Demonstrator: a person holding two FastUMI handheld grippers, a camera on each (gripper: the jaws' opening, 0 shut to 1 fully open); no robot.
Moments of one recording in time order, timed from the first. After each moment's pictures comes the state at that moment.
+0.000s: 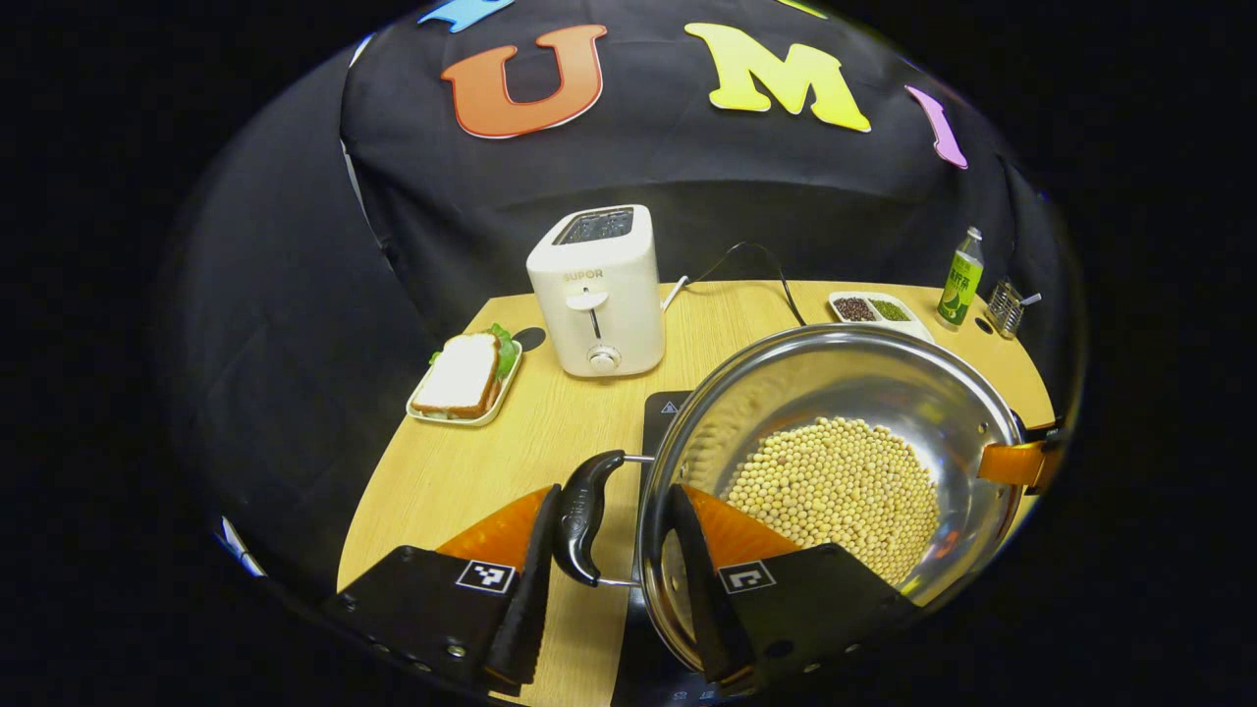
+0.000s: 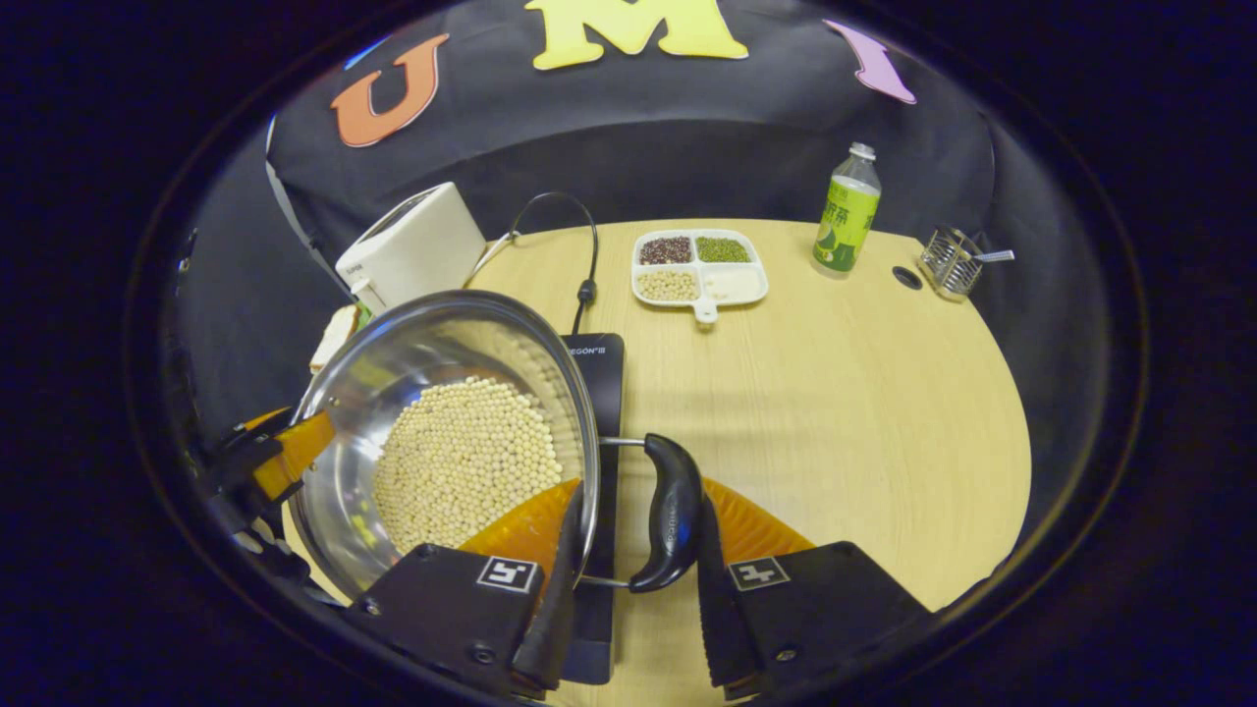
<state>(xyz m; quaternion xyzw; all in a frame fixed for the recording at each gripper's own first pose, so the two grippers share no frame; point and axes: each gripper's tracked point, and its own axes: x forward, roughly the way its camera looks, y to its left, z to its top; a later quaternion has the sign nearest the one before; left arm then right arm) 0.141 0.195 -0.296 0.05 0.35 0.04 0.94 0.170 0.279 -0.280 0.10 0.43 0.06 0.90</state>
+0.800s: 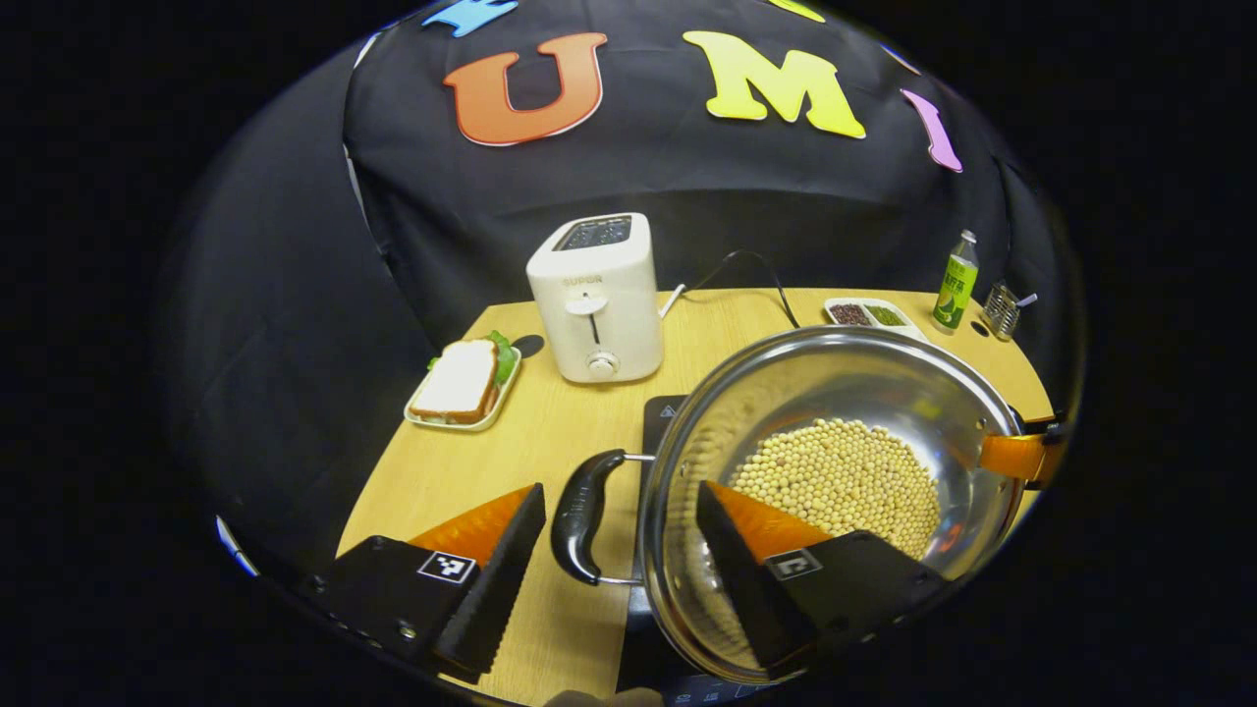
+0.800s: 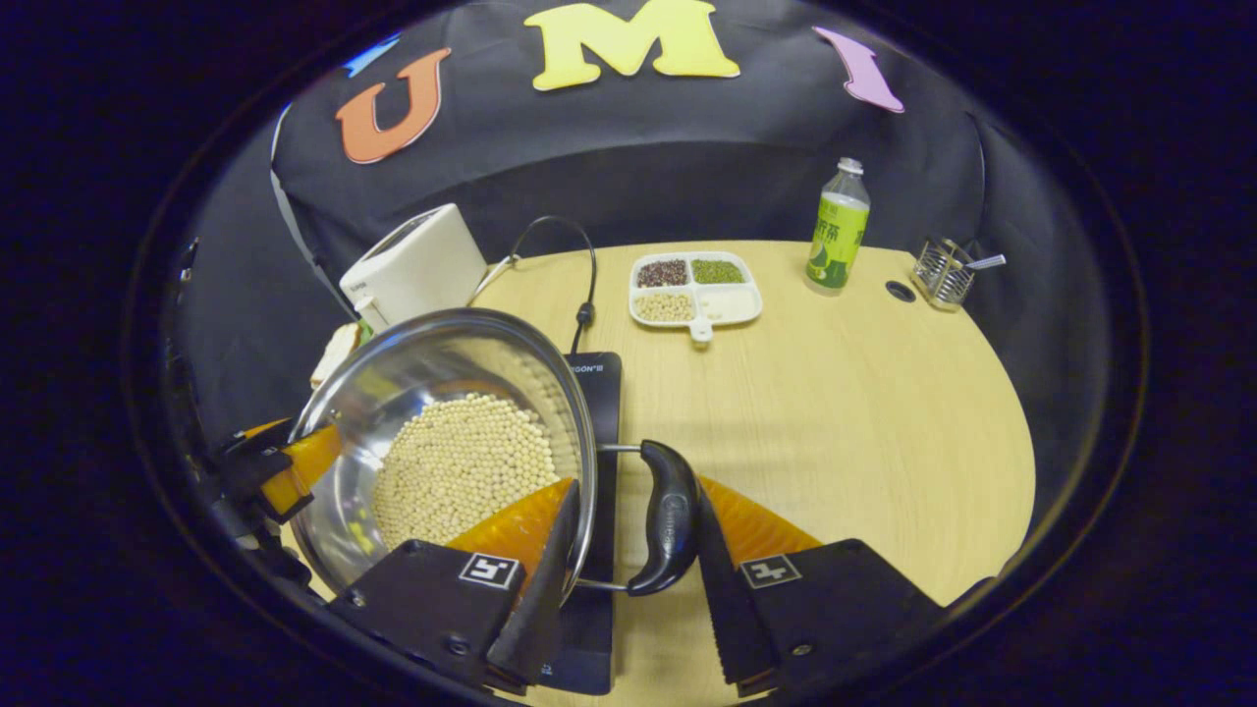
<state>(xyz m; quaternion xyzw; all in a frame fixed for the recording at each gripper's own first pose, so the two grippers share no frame) 0.146 0.201 -0.290 0.05 0.32 0.05 0.94 0.176 0.273 -0.267 0.10 0.37 0.06 0.92</state>
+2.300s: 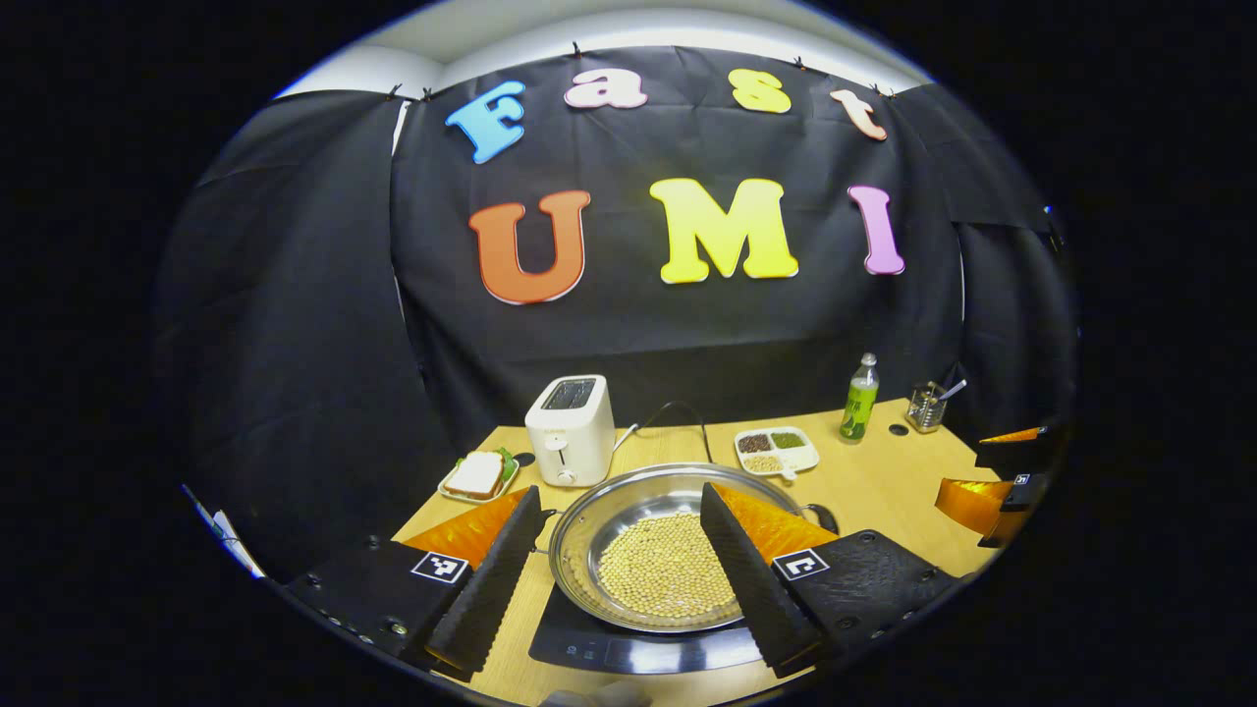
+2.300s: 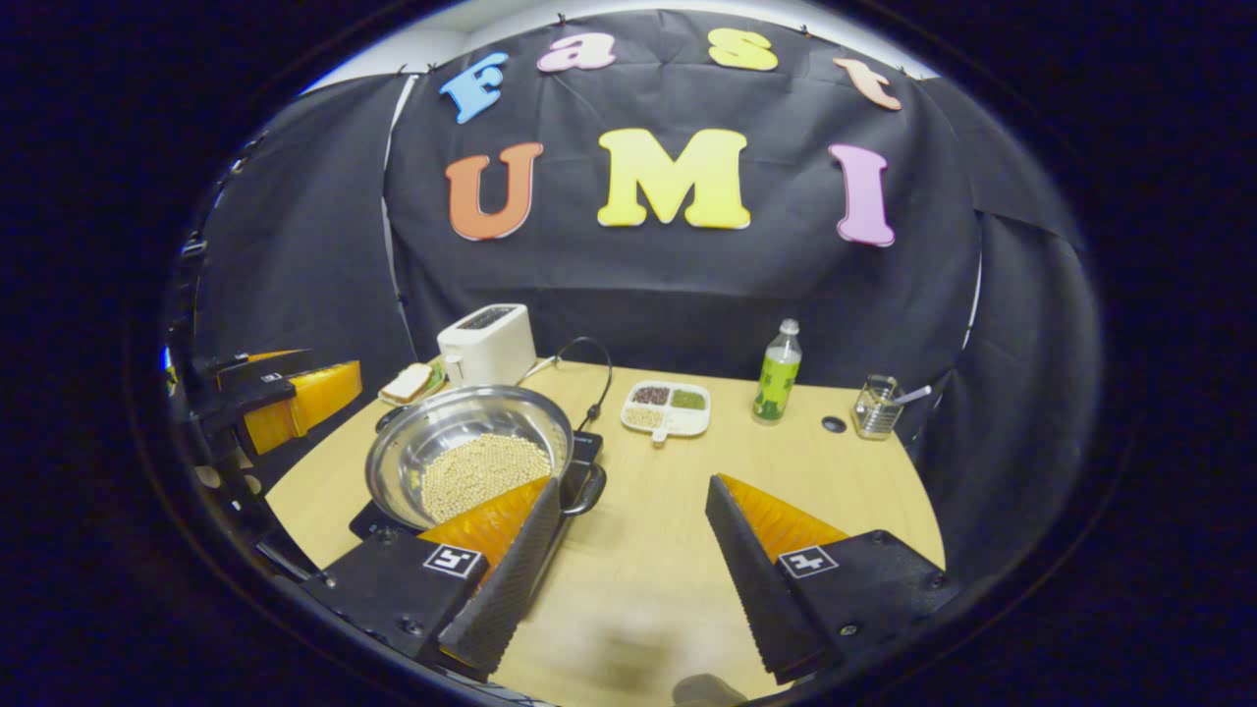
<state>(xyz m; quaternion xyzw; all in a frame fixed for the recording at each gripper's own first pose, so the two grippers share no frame) 0.028 0.075 -0.096 0.04 0.12 0.04 0.99 0.045 0.154 -0.127 0.03 0.17 0.12 0.98</state>
